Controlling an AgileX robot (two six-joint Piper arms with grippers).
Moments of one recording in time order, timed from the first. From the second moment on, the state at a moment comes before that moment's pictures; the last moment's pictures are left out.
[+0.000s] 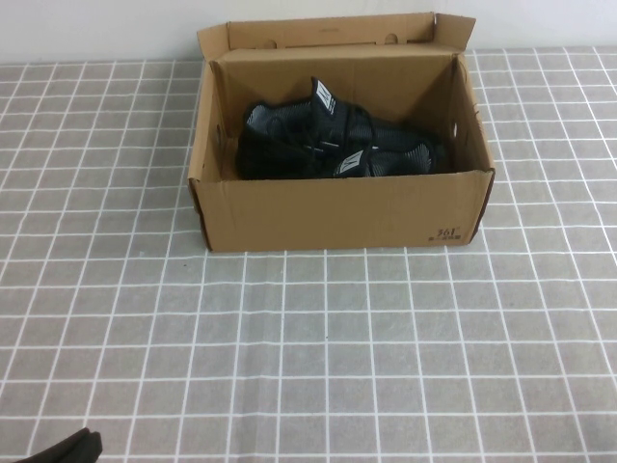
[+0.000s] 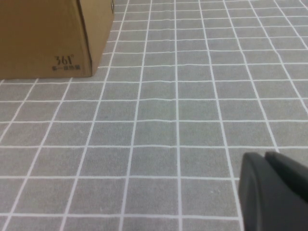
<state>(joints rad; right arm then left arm) 0.04 -0.01 0.03 0.12 0.36 0.02 -0.29 0.19 0.03 -0.57 0.25 0.58</state>
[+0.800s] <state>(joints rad) 0.04 -0.01 0.03 0.12 0.36 0.02 -0.16 0.00 0.03 -0.27 0.02 0.23</state>
